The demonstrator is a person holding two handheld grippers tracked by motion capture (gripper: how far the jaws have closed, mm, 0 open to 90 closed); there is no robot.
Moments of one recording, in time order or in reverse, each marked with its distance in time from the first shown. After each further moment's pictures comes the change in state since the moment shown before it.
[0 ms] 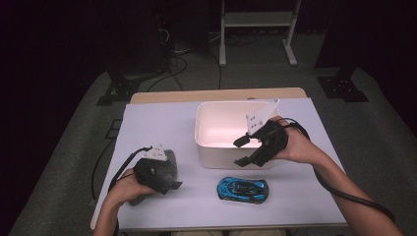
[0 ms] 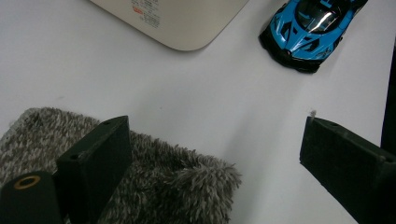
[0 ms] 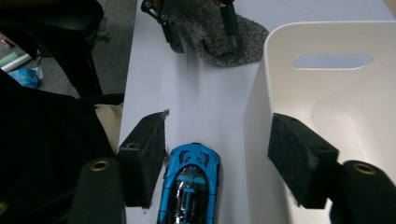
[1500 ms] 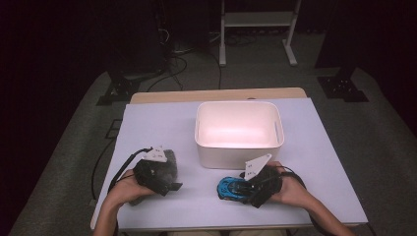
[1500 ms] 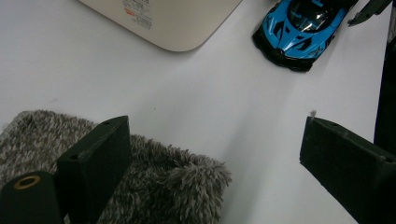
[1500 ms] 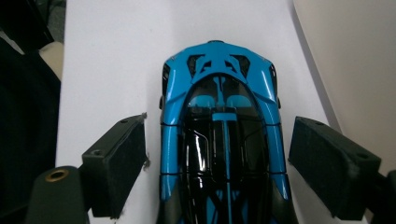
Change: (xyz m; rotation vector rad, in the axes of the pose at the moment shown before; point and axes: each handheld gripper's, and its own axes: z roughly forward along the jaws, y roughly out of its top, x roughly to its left) left arm -0.003 0.000 -0.001 0.000 -0.010 0.016; right arm 0.036 -0.105 0.098 0.093 -0.106 0.091
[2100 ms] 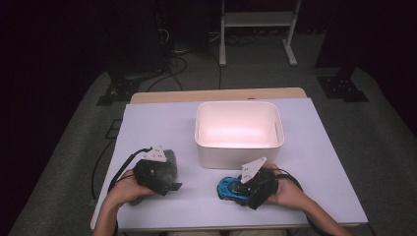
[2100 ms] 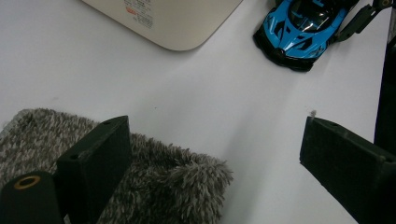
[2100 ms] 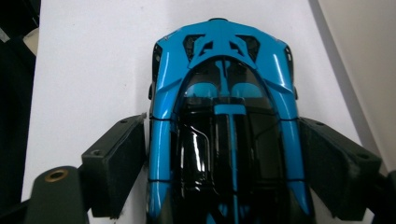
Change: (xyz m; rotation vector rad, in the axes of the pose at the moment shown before) left arm 0.001 -0.001 0.000 -0.004 -0.002 -0.008; right arm -0.001 -0.006 0.019 0.033 -0.003 -0.007
